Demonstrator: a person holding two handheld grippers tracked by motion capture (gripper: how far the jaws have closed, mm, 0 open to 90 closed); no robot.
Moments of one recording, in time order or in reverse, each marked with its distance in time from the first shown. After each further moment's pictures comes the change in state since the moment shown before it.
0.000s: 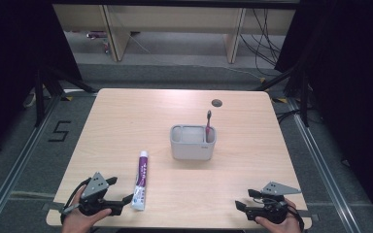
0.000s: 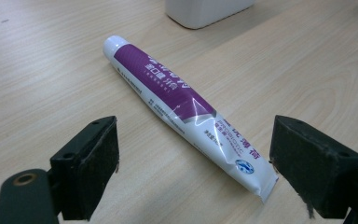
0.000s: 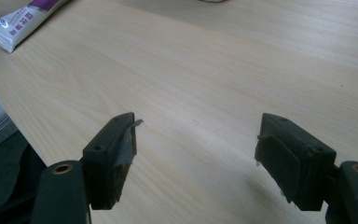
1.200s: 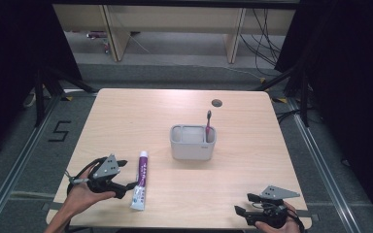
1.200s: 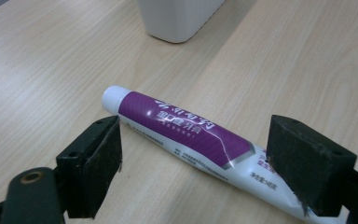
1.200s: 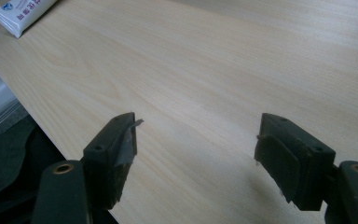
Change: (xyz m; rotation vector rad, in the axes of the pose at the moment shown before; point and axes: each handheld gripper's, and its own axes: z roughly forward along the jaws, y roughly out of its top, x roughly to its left) left arm 0.032 0.045 0.030 0.087 -0.110 0.331; right arm 0.004 -0.006 -0.002 0.030 -0.002 -0.051
